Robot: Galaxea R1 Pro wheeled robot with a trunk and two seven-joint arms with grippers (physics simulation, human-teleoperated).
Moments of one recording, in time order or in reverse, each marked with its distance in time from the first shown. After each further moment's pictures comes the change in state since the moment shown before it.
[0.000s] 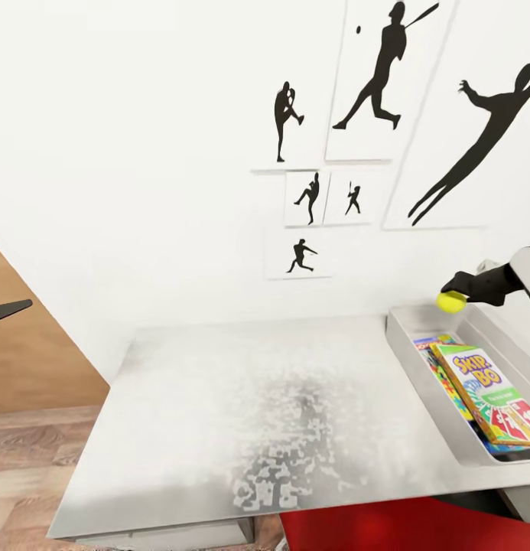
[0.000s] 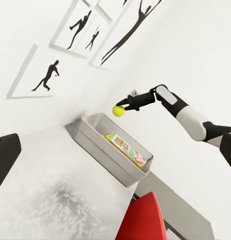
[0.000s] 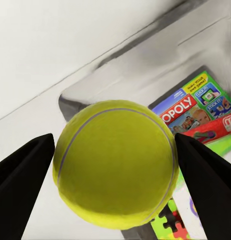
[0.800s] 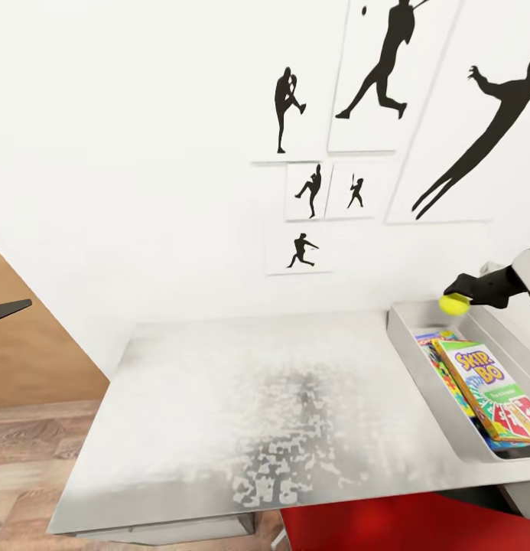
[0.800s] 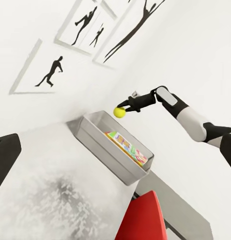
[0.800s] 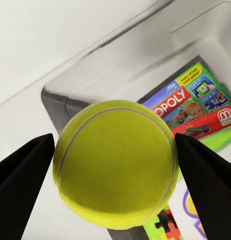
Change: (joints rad) left arm 0.000 0.000 0.002 0.000 0.000 0.000 0.000; right arm 0.008 -0.009 0.003 0.000 0.000 0.000 -0.003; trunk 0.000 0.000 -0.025
